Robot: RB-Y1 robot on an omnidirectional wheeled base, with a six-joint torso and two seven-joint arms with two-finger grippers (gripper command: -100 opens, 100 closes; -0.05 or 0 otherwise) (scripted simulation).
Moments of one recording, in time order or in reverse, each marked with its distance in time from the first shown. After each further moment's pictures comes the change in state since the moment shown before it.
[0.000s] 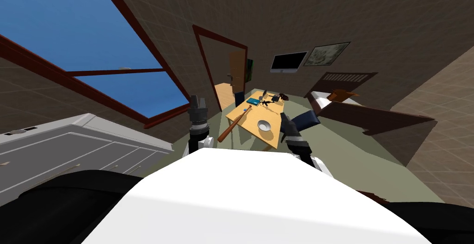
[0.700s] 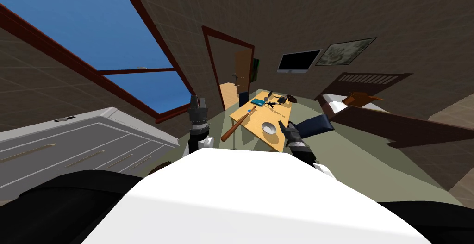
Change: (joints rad) left arm 0.000 0.000 0.000 0.000 0.000 0.000 0.000; right arm 0.054 -0.039 -0.056 0.117 0.132 0.029 0.177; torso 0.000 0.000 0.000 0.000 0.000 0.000
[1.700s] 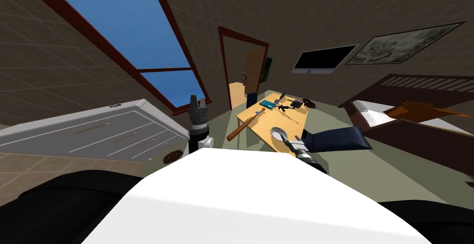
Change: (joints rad) left arm 0.000 0.000 0.000 0.000 0.000 0.000 0.000; right arm 0.099 -0.070 -0.041 0.159 0.181 0.092 0.255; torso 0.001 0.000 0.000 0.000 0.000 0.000
